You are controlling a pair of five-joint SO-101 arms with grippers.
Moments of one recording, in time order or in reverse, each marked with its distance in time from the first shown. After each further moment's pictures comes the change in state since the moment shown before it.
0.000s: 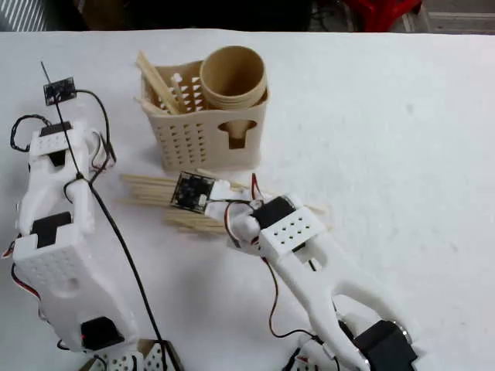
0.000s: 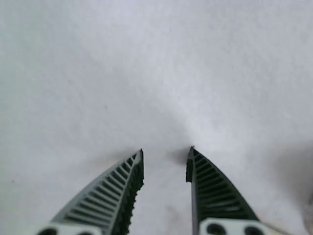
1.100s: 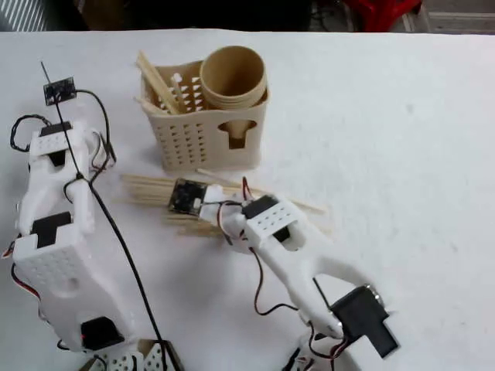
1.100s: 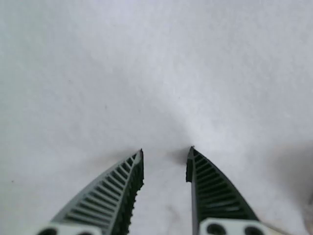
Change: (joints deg) left arm 0.0 0.0 0.0 0.0 0.0; right arm -0.4 14.9 -0.6 -10.3 2.0
